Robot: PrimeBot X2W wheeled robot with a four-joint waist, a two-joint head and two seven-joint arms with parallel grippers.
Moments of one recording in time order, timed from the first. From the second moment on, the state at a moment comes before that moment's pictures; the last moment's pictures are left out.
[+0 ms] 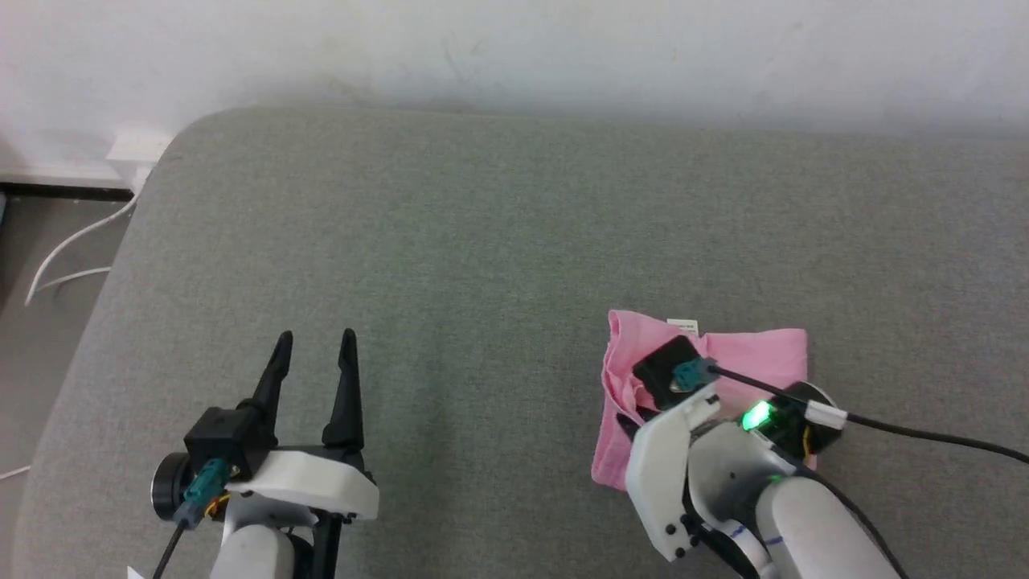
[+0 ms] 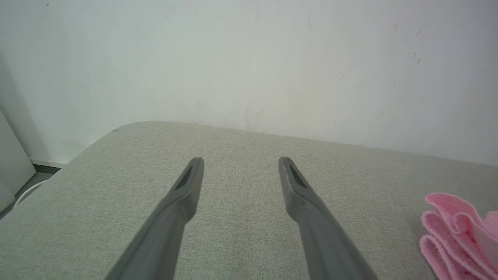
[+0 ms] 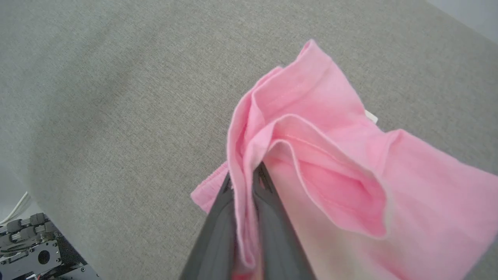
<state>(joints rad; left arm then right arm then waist) -0.11 0.06 -0.01 0.20 -0.18 -0.05 -0.26 -0.20 -0.05 0.36 0.04 0.10 0.13 0.70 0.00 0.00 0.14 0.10</state>
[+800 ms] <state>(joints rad) -0.11 0.05 -0.01 0.20 -0.18 -0.05 -0.26 -0.11 -0.05 -0.08 -0.05 0.31 0.13 0.20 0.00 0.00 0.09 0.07</state>
